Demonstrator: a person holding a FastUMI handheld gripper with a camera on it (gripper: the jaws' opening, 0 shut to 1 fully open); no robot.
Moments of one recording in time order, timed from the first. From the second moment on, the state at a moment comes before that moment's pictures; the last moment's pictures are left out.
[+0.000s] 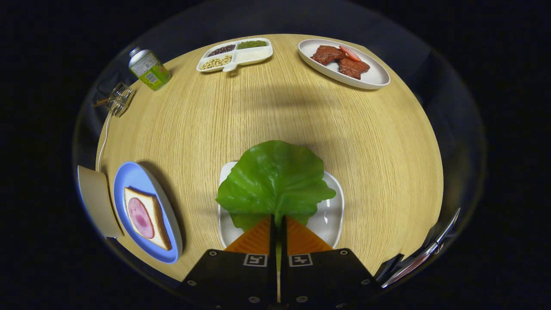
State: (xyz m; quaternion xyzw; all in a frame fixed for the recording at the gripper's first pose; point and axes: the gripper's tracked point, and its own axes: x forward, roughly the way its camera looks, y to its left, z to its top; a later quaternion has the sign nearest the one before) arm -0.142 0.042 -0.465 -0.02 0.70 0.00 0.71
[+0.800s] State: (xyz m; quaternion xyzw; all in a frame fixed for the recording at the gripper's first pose) arm -0.131 0.136 -0.378 0.04 0.66 0.07 0.74
